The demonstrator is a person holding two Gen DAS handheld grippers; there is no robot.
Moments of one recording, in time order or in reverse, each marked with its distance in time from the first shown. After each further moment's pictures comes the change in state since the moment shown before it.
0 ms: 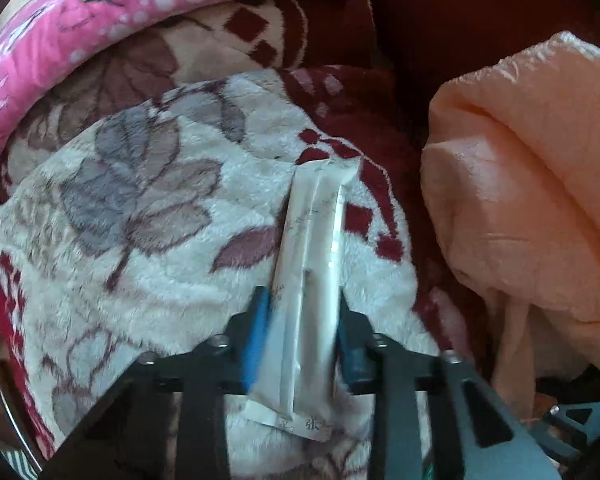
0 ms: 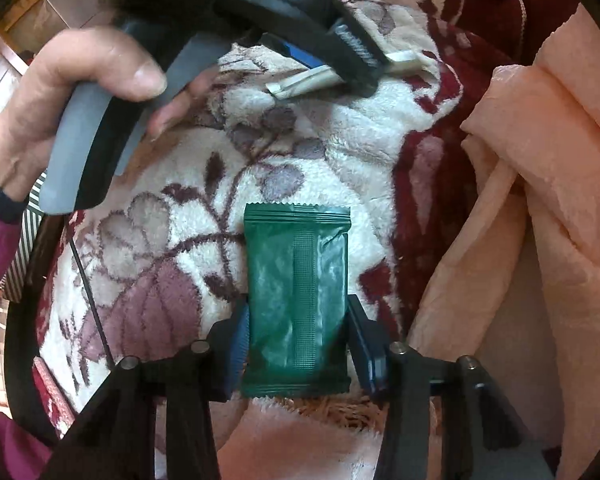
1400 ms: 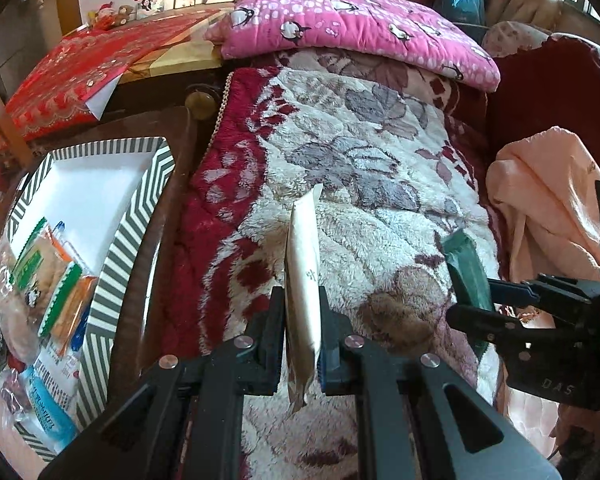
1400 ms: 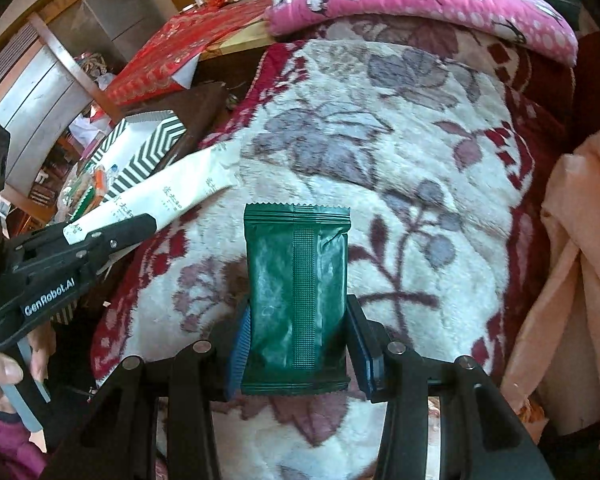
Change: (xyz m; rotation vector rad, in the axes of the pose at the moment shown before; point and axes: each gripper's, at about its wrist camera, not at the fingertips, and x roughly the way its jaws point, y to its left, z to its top) left arm -0.175 0.081 -0.237 -0.477 -0.191 0.188; right arm -0.021 0.102 0.019 -0.068 -0.104 0.080
